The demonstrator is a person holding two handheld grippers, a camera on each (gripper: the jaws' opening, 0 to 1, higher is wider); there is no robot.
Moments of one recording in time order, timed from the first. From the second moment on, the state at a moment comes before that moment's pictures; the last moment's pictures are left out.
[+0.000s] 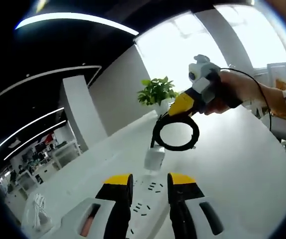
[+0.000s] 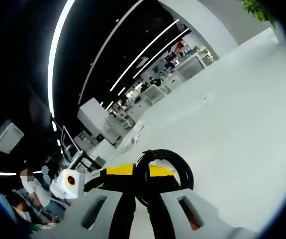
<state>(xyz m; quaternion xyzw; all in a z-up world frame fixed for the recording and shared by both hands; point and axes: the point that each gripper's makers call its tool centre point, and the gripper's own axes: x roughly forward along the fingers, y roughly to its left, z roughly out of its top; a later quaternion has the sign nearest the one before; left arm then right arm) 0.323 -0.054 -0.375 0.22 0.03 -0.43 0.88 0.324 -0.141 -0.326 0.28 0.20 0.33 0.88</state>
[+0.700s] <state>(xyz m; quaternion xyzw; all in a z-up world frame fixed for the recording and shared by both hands) 0.332 -0.085 -0.377 0.22 0.00 -0.43 0.87 0.298 -0.112 -0.309 0.28 0.19 0.37 0.86</state>
